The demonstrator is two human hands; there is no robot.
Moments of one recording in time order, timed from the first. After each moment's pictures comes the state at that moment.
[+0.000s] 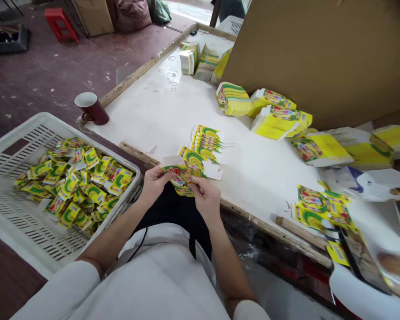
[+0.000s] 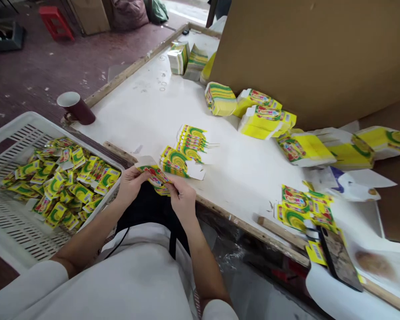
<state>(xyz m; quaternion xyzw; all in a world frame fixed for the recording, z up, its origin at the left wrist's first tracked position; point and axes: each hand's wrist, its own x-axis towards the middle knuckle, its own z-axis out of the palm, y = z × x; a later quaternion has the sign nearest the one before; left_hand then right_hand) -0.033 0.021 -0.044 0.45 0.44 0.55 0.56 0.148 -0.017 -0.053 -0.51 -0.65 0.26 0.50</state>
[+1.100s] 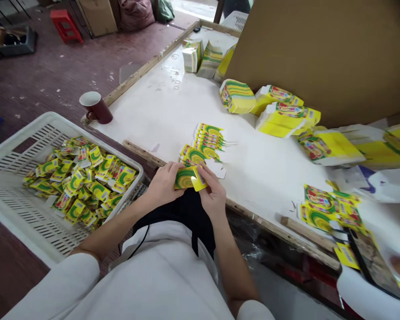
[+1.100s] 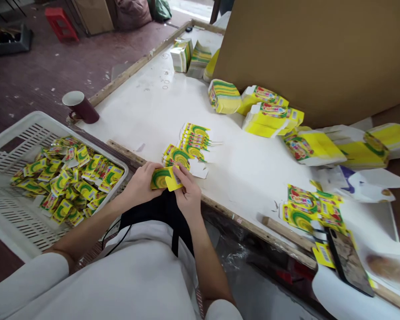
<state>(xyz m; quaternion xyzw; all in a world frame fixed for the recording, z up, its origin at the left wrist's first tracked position) -0.032 0.013 -0.029 0.82 0.47 0.25 0.21 0.148 -0.021 -0.060 -0.47 -0.64 0.31 0.52</state>
